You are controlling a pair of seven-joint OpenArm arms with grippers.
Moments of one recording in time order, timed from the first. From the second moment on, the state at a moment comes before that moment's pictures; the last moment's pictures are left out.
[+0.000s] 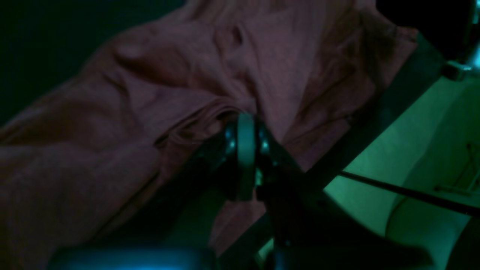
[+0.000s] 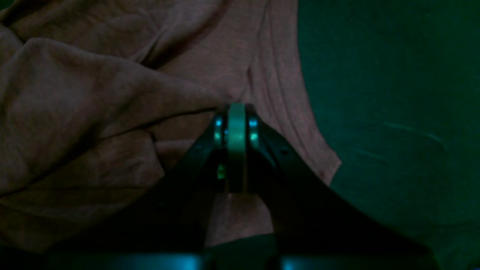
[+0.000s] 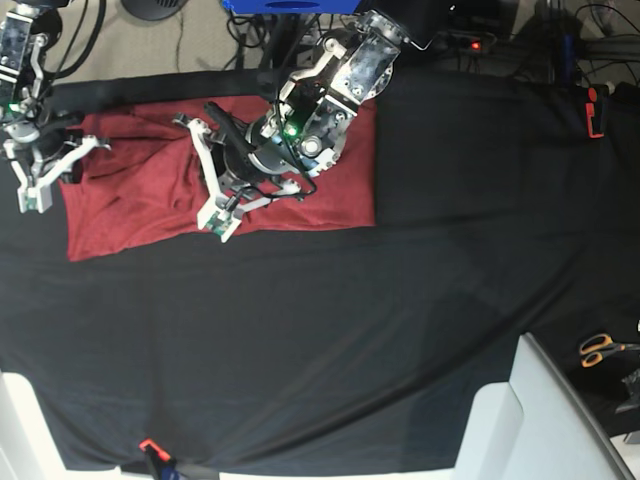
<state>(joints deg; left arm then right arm) 3.7 3.9 34.4 88.7 -10.3 -3.2 49.5 -15.2 9.5 25.2 79.7 7.7 25.1 -29.7</state>
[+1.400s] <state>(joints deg) 4.5 1.6 35.7 78.0 -10.2 0.0 43.6 -15.9 9.5 25.2 79.7 7.7 25.1 -29.7</state>
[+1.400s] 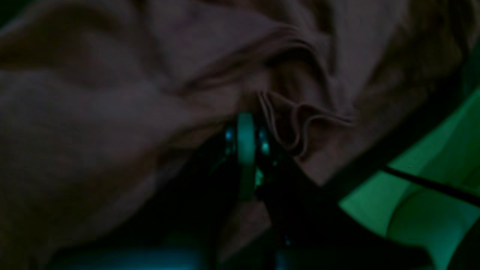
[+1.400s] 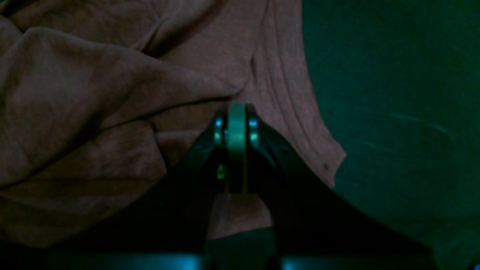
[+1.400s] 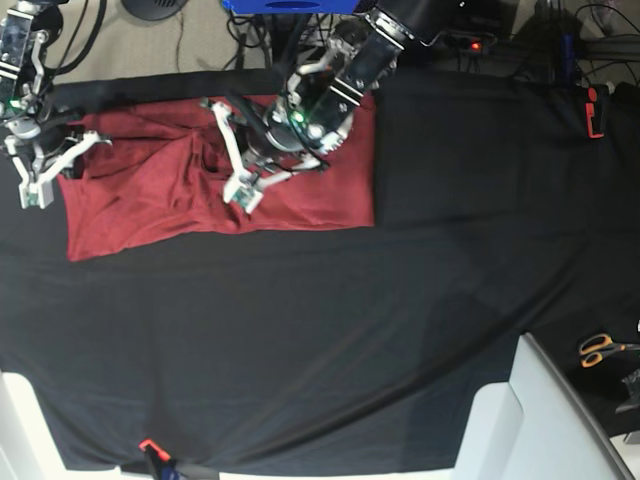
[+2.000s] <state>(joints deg) 5.1 -0.5 39.7 86.7 -10.4 -0.1 51.3 -15.7 9.5 25.2 79.7 7.7 25.1 -29.7</state>
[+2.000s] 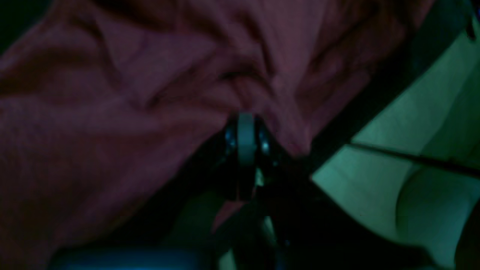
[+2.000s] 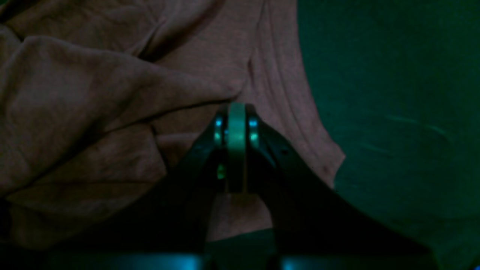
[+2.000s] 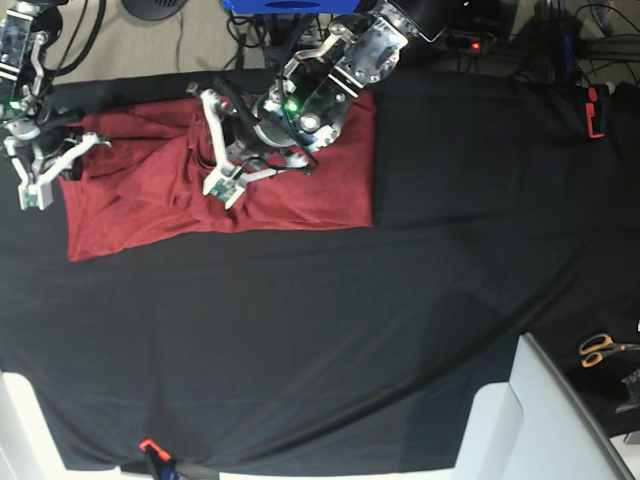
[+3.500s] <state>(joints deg) -9.2 6.0 33.8 67.7 -10.5 -0.1 46.3 -15.5 9.5 25.2 79.7 7.7 25.1 -29.7</state>
